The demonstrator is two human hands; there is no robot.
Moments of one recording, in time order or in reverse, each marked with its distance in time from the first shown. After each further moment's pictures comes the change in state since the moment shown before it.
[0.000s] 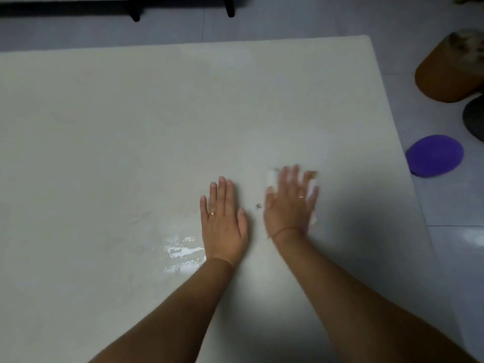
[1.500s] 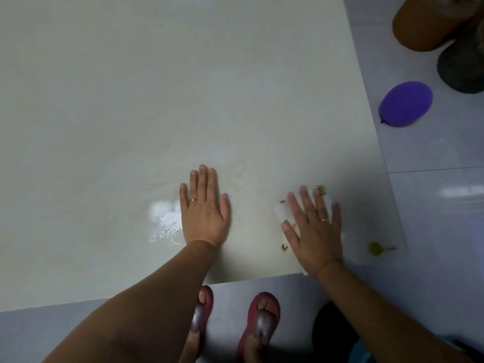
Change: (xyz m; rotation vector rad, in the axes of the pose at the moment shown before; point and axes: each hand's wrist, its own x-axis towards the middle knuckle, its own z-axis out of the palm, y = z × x) left_hand -0.113 0.001 0.030 0.218 -0.102 0.006; right_hand -0.177 0.166 -0.011 -0.156 -0.126 -0.249
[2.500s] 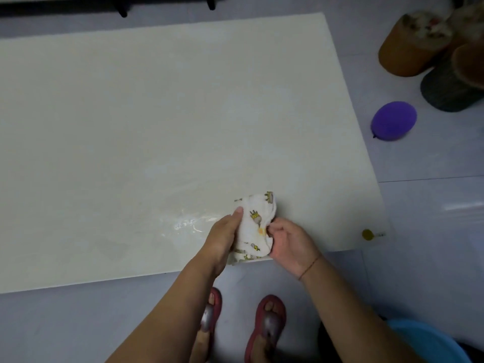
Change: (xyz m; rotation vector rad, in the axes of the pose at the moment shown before) left_hand -0.066 0.010 -0.082 -1.394 -0.635 -0.651; right_hand -0.032 -0.089 -0.084 2.248 -0.603 0.540
